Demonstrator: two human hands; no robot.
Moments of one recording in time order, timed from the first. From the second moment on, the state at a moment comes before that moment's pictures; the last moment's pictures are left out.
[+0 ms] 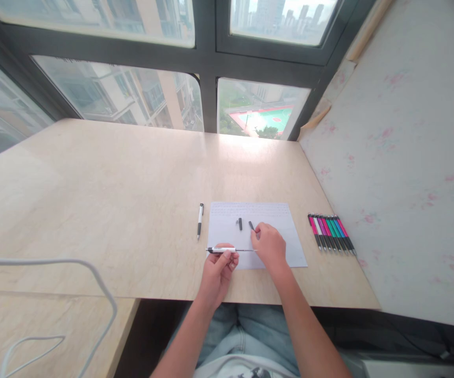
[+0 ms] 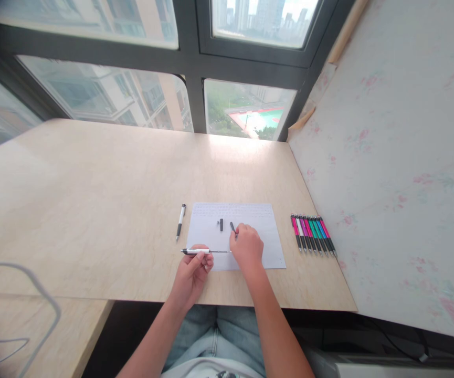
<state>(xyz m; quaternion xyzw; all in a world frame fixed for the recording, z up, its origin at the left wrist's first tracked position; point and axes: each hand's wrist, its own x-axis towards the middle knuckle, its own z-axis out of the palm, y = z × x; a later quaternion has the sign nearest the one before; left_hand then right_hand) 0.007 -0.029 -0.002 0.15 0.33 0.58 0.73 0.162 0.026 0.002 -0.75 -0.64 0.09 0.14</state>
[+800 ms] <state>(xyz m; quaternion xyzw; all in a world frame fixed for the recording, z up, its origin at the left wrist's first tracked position) 0.008 -0.028 0.001 0.15 0.35 0.57 0.73 0.181 -0.006 0.035 -0.55 -0.60 0.45 0.37</state>
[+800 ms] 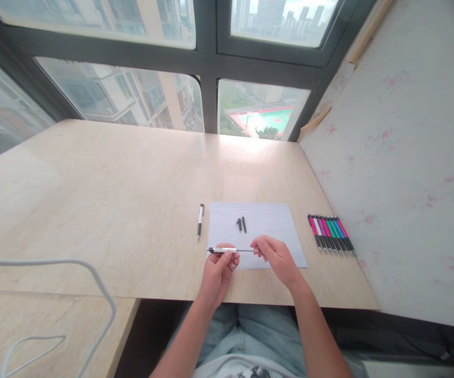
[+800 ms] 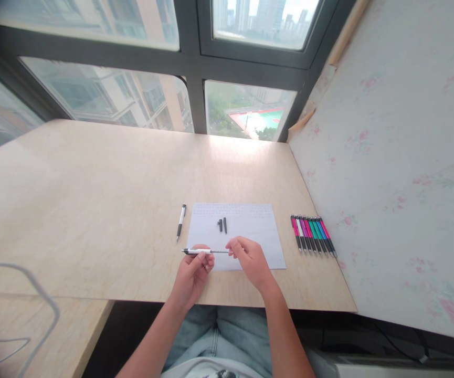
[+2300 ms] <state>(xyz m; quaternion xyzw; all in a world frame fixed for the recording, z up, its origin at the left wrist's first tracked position) 0.010 -0.030 0.005 0.23 0.37 0.55 0.71 0.180 -0.031 0.049 -0.56 -0.67 0.35 0.35</state>
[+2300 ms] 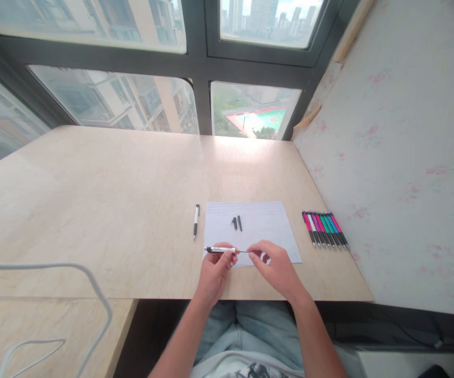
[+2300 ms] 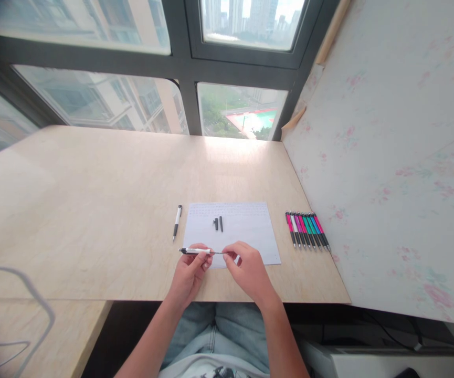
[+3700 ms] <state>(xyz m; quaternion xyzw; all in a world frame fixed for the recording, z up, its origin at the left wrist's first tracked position) 0.006 -0.028 0.000 0.22 0.35 0.53 0.74 0.176 -0.032 0.057 -0.55 -0.69 0.30 0.35</state>
